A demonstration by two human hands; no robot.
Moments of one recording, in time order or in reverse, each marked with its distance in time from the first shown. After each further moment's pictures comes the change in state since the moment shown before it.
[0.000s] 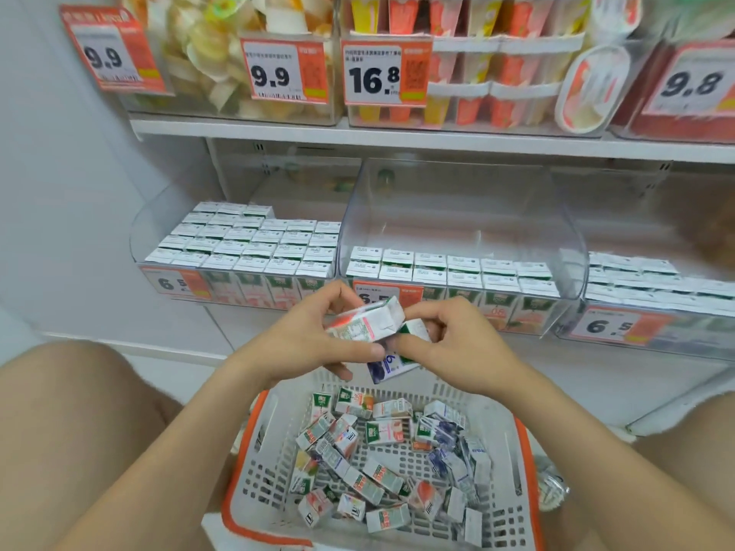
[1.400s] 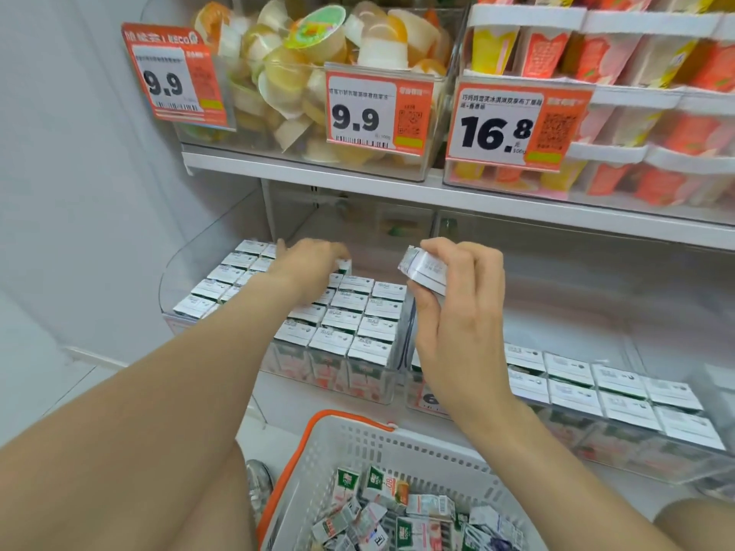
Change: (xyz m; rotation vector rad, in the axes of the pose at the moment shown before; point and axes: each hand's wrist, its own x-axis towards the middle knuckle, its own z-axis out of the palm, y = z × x) left_hand 0.175 -0.017 -0.187 1.192 0.350 -0.113; right_hand 0.154 -0.041 0.052 -0.375 0.701 -0.488
